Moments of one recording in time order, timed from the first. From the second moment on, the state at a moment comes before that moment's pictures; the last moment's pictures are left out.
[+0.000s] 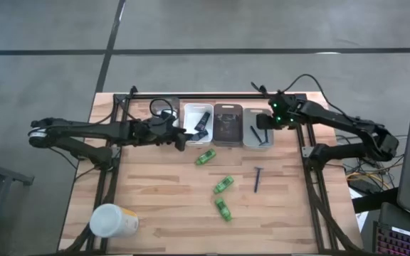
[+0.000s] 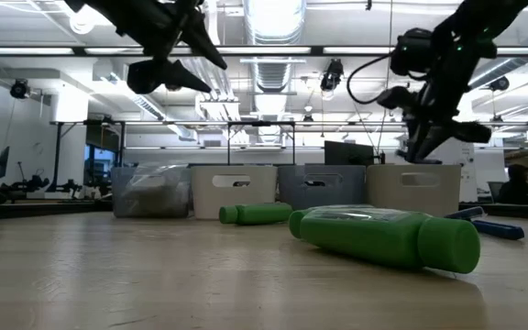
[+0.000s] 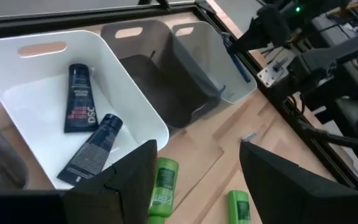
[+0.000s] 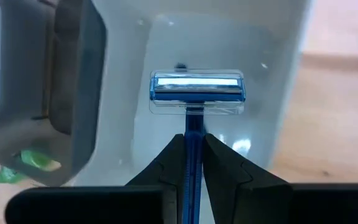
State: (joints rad) left arm 0.06 1.14 0.87 -0.23 -0.30 -0.82; right arm -0.66 1.15 0.75 -0.70 -0.07 0.86
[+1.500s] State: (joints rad) left arm 0.10 1.14 0.87 -0.22 -0.33 -0.78; right arm 0.12 1.21 0.76 -0.85 0.02 1.61
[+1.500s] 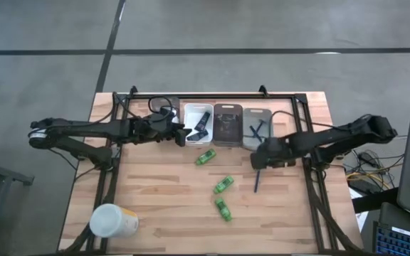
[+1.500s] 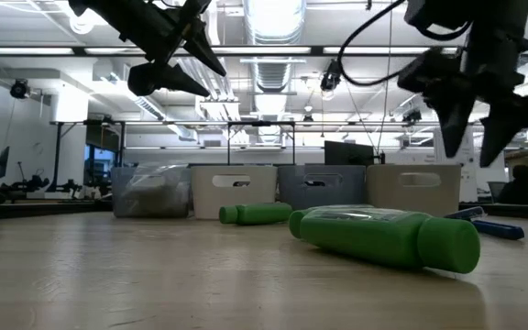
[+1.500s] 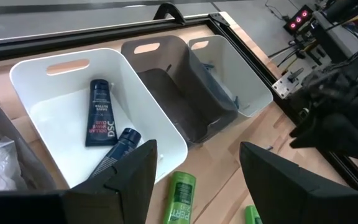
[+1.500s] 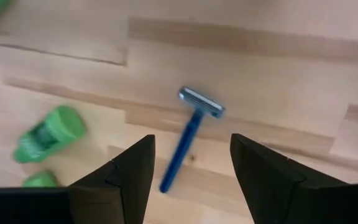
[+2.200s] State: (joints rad) left arm 0.10 1.14 0.86 -0.23 -0.25 -0.78; right arm 0.18 1.56 0.76 -0.68 -0.05 1.67
